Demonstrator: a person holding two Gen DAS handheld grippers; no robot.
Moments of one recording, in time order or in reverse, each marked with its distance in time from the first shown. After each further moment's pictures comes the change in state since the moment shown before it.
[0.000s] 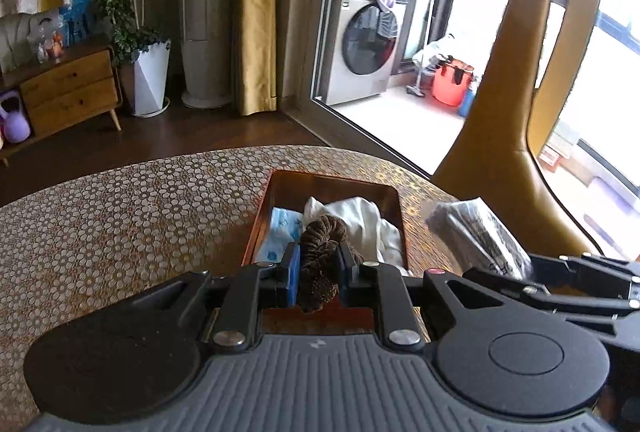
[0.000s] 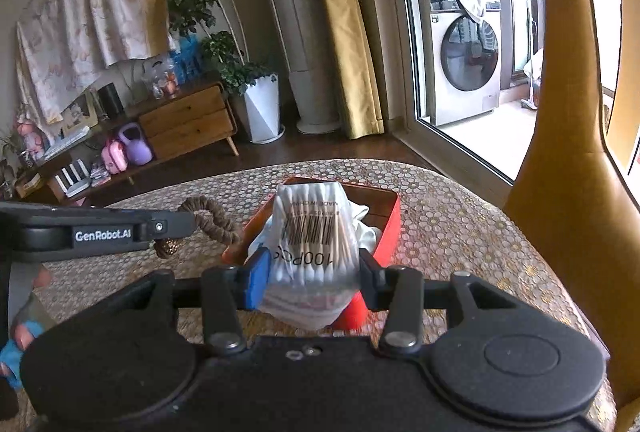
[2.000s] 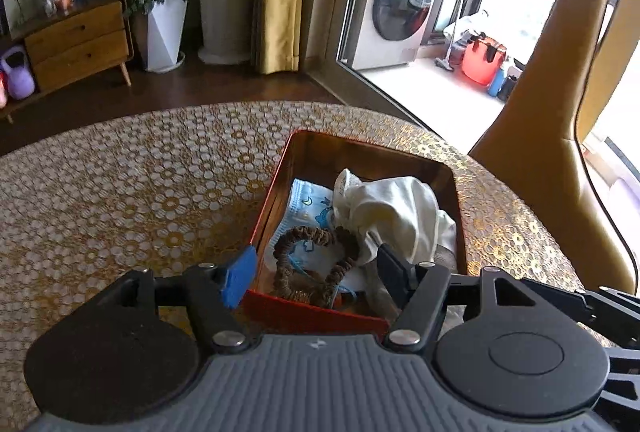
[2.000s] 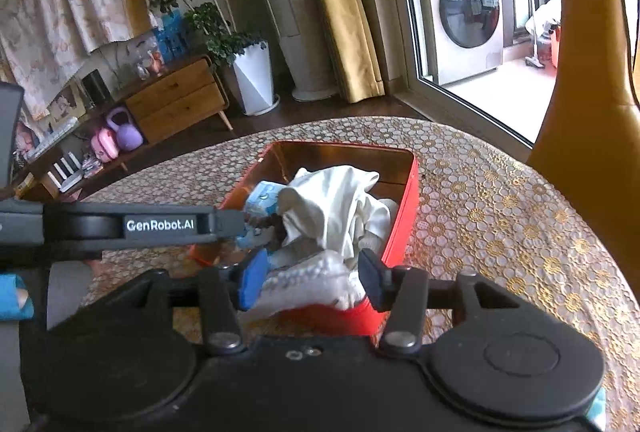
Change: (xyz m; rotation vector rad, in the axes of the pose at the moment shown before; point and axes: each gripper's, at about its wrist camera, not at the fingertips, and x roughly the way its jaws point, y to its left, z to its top) left arm 0.081 0.016 -0.003 -0.061 0.107 0.042; right arm 0.062 -0.012 -0.008 0.066 0.095 0.026
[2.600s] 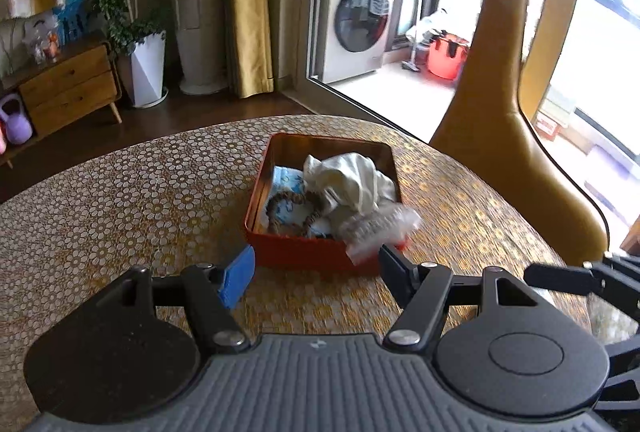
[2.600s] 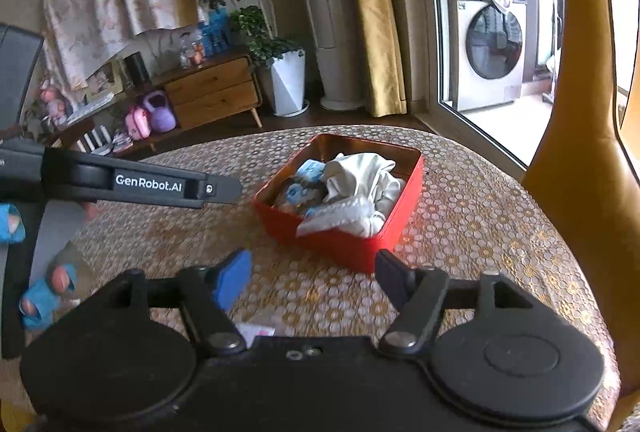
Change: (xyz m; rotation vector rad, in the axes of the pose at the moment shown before) left arm -0.116 -0.016 -0.049 0.139 -0.049 -0.035; right arm -0.102 0.030 -0.044 -0.141 -0.031 0.032
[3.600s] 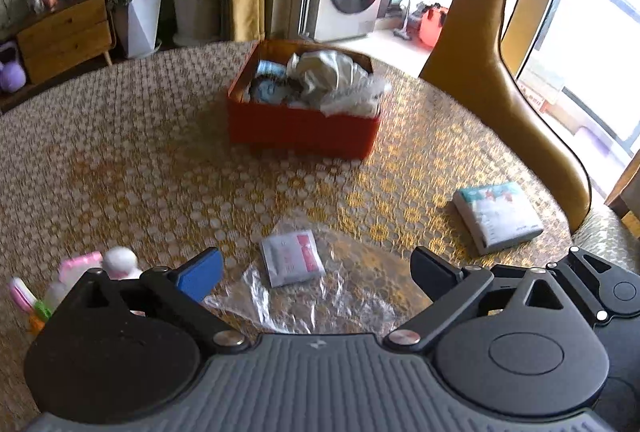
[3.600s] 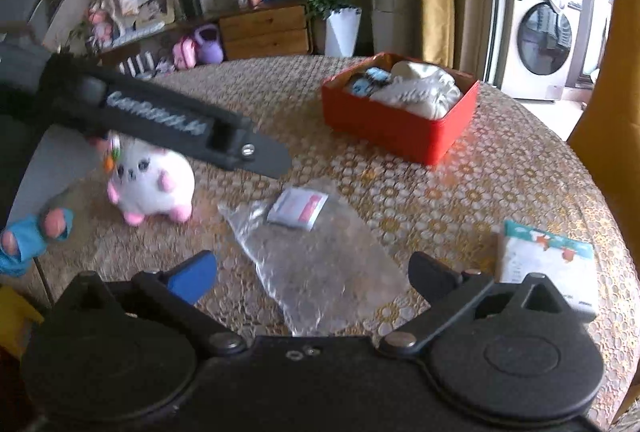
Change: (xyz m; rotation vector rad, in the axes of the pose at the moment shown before) left arm -0.011 -0.015 -0.110 -0.064 0.098 -0.039; right arm -0.008 0.036 -0.112 -0.177 0.104 0.075
